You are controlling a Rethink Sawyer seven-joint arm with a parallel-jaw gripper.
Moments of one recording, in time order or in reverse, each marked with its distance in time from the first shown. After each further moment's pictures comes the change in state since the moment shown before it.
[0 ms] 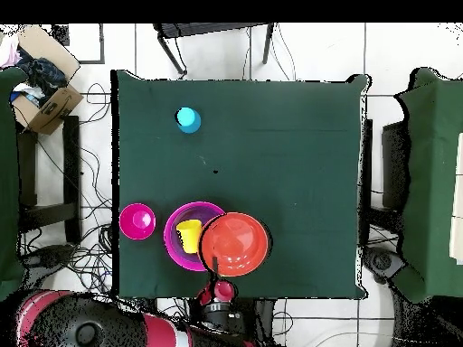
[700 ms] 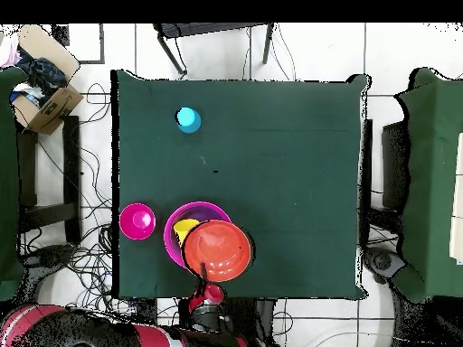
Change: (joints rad) arm 0.026 -0.071 0.060 0.001 -0.096 0.146 0.100
